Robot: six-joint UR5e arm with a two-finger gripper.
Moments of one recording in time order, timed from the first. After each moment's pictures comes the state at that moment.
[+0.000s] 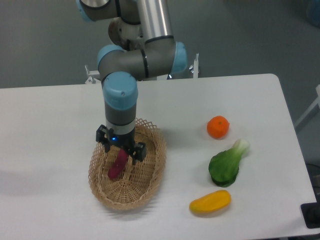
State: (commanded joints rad) arm 2.17 -1.94 -1.82 -0.86 1.49 0.65
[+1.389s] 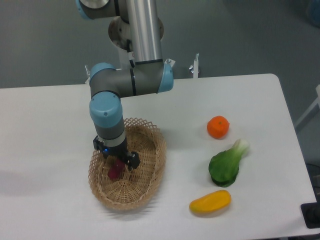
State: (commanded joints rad) arm 2.14 -2.01 -1.86 -0.72 1.56 0.66
